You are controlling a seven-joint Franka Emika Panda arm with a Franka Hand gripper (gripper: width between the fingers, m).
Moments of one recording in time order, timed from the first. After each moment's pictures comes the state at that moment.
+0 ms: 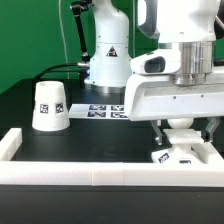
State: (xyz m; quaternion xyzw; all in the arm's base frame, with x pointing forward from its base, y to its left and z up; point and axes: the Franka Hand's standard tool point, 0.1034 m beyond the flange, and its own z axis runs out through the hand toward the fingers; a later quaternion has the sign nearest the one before) arm 0.614 0.101 0.050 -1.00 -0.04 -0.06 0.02
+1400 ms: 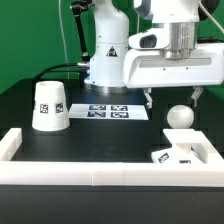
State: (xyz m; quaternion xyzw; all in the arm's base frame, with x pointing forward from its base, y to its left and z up) arm 0.487 0.107 0.072 -1.00 -0.01 -0.03 0.02
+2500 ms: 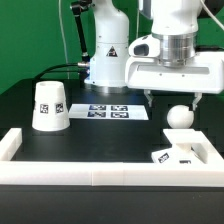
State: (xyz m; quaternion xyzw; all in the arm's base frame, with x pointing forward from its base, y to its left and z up) arm 0.451 0.119 0.058 -0.98 0.15 0.11 0.03
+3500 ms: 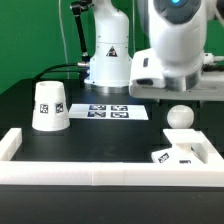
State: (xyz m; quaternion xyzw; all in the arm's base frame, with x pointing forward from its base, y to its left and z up) arm 0.449 0.127 0.057 -0.91 0.12 0.38 0.09
